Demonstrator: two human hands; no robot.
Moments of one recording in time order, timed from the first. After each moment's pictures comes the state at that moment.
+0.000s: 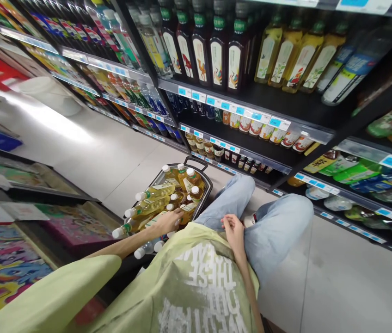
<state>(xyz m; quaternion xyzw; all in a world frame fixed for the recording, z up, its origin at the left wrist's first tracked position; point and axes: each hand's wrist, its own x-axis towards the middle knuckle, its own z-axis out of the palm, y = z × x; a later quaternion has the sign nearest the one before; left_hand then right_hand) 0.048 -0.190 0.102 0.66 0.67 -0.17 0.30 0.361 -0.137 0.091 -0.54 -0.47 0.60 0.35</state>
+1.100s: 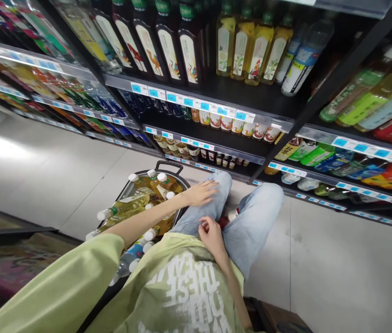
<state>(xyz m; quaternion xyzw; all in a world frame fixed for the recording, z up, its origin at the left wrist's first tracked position) 0.187 0.008 0.115 0.92 0.36 0.00 0.13 0.354 -0.141 0.079 -0.53 -0.60 0.53 0.29</state>
